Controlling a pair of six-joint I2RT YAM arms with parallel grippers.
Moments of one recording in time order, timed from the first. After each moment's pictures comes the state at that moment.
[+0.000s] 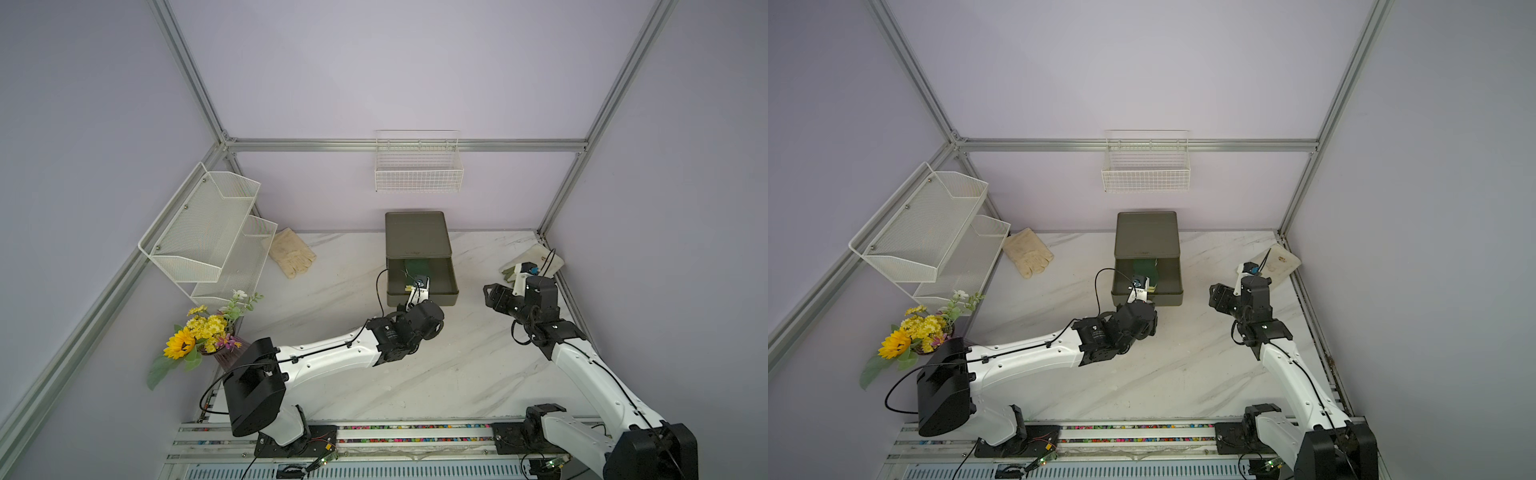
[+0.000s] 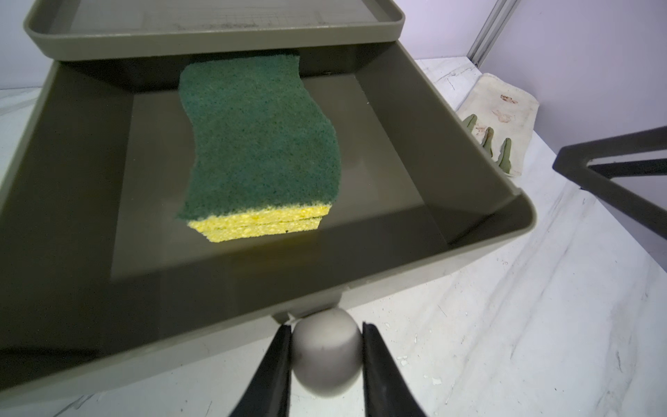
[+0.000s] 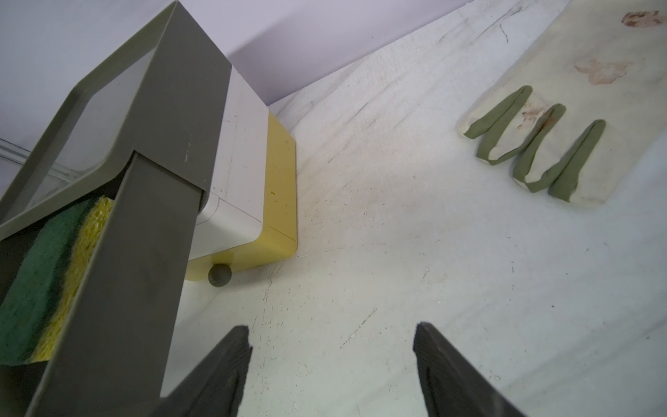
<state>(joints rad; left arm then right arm) -1.07 1.54 1.12 -0.24 -0.61 -0.57 0.09 1.04 0.69 -0.19 -0.13 0.45</state>
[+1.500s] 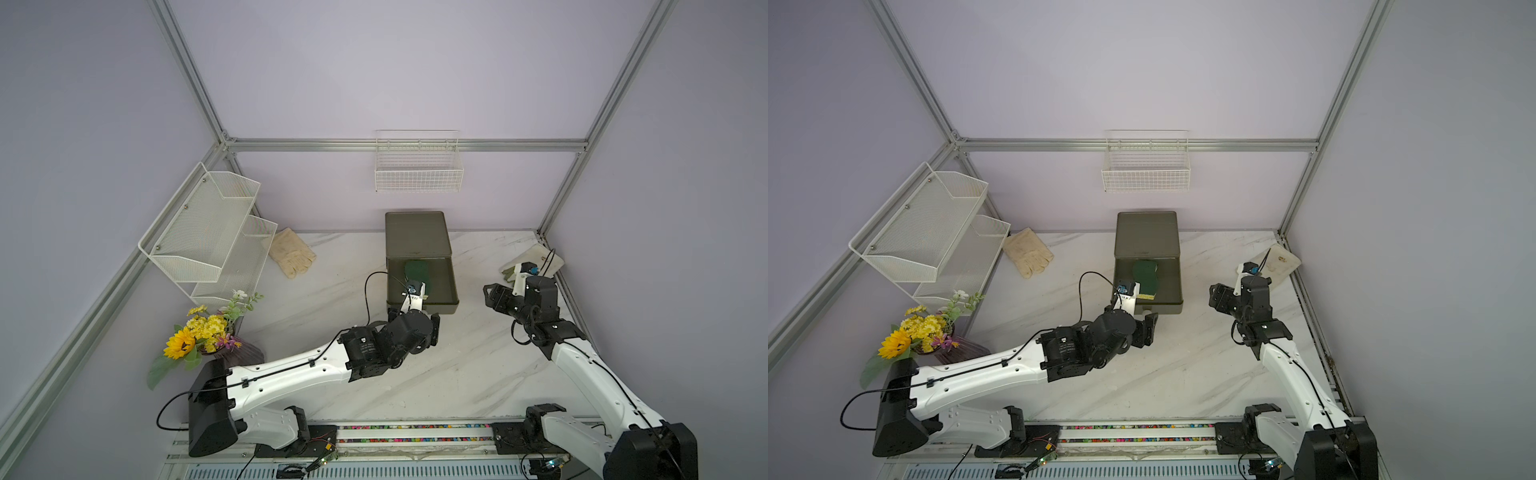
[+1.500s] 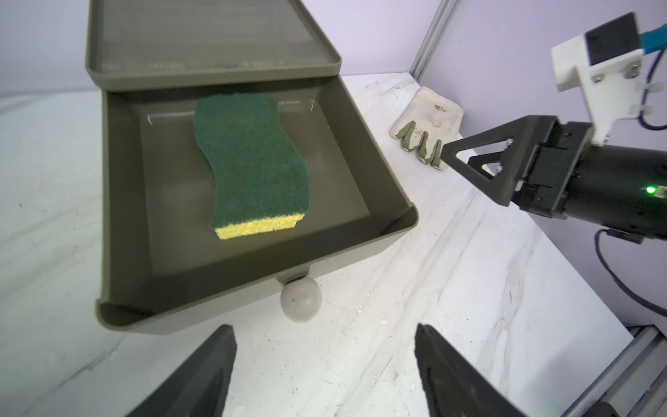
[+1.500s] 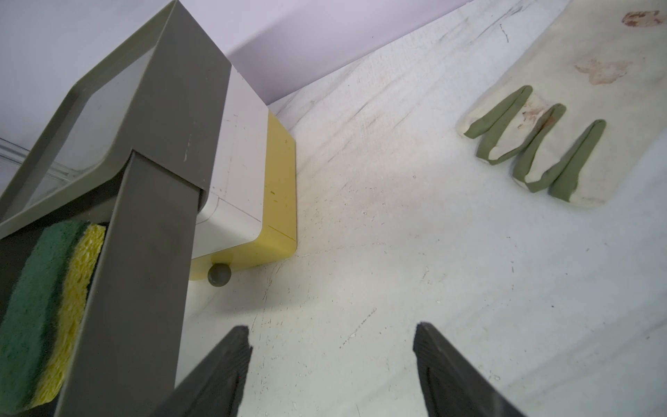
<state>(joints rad) -1.15 1.31 1.14 -0.40 -0.57 -0.56 0.09 1.05 0.69 -0.19 -0.13 0.45</state>
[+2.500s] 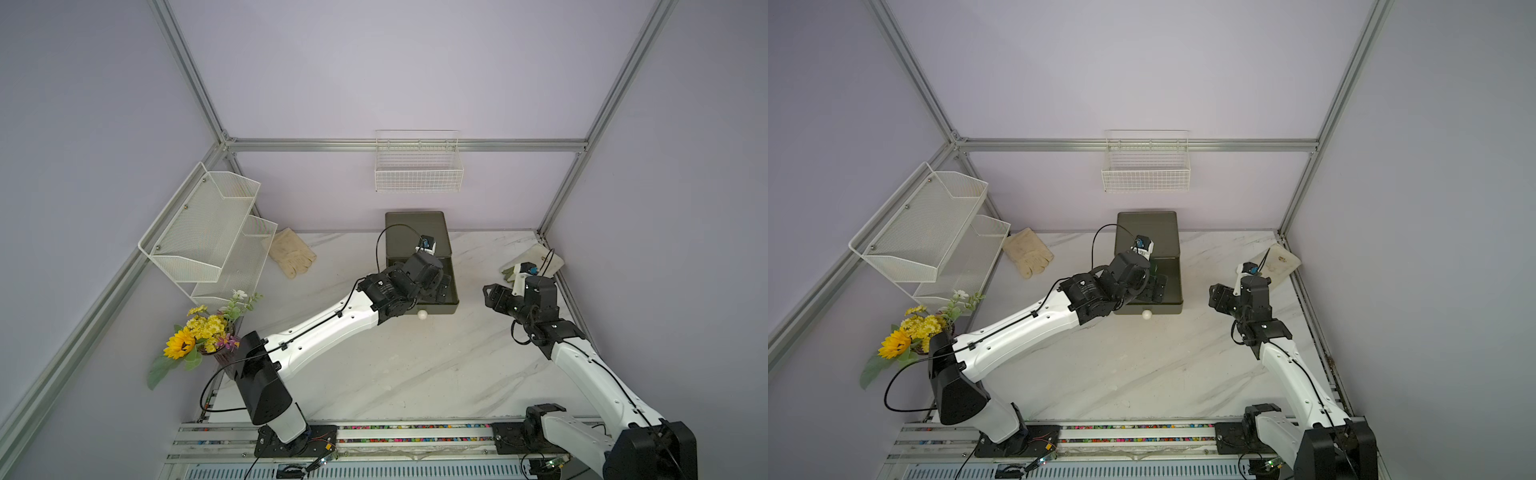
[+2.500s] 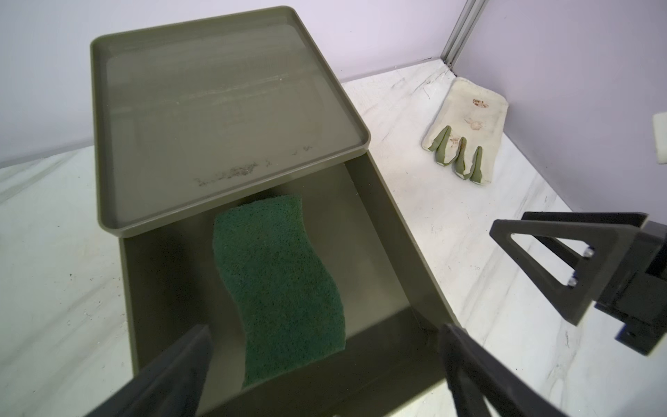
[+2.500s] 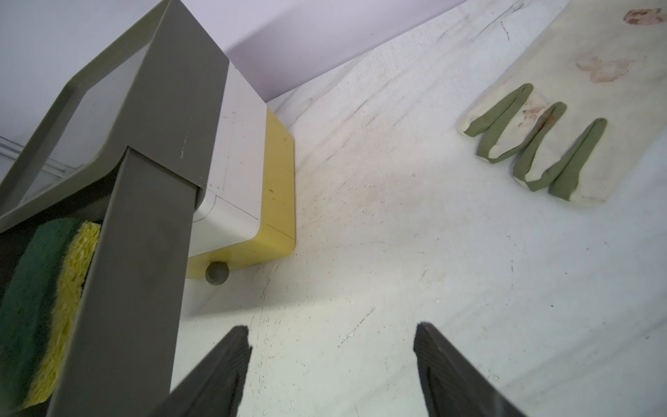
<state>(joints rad) -0.91 1.65 1.60 -0.63 -0.40 -0.41 0.09 1.05 0.69 -0.19 -0.13 0.45</state>
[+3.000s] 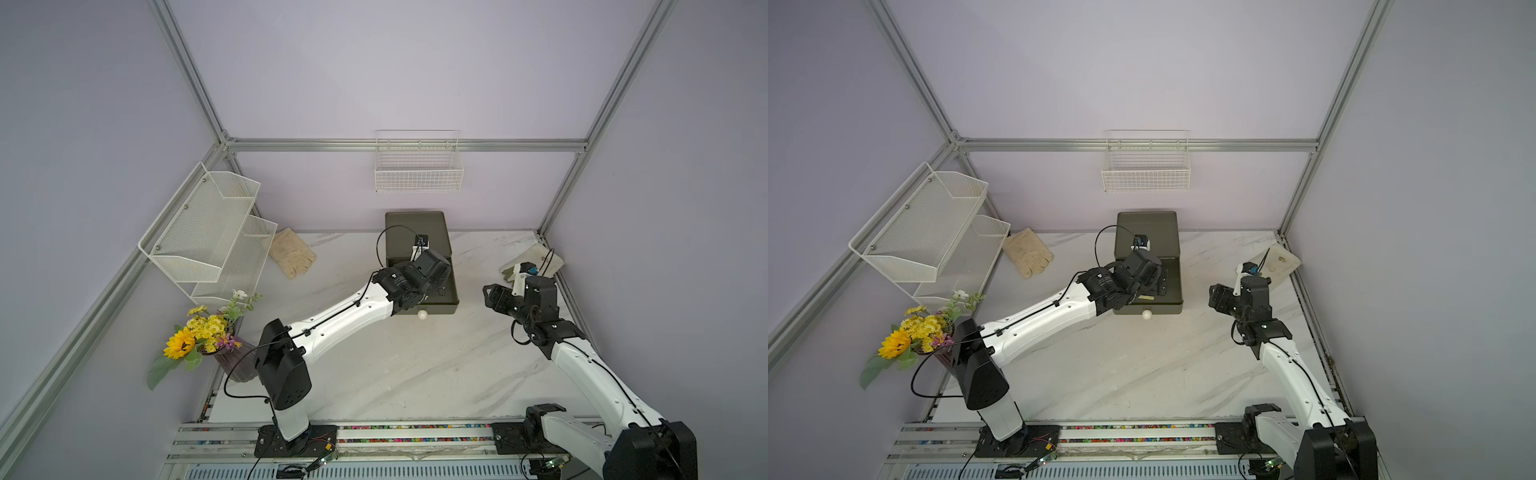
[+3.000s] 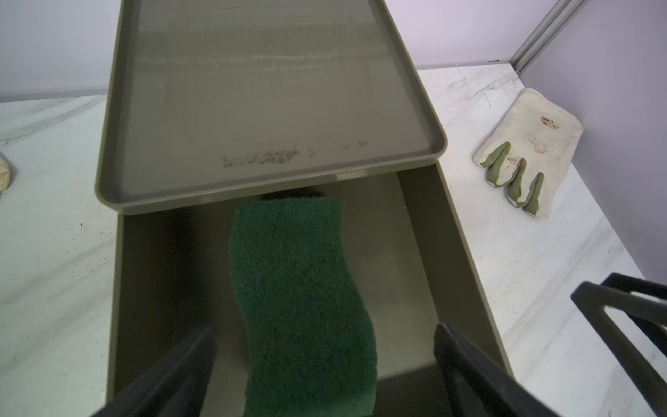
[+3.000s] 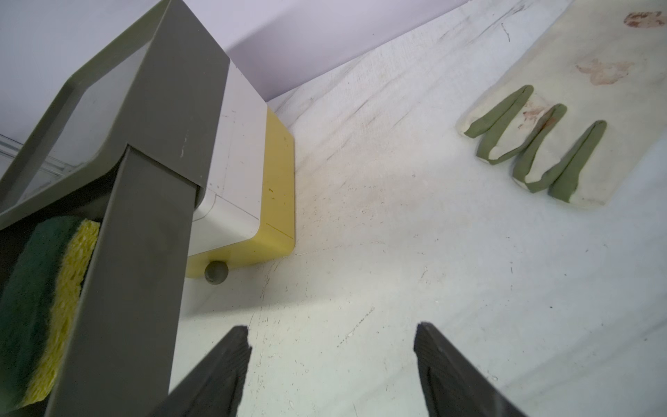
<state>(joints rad) -0.89 1.79 1.70 -0.71 -0.49 -0.59 0.09 1.05 0.69 -0.19 -0.13 0.44</state>
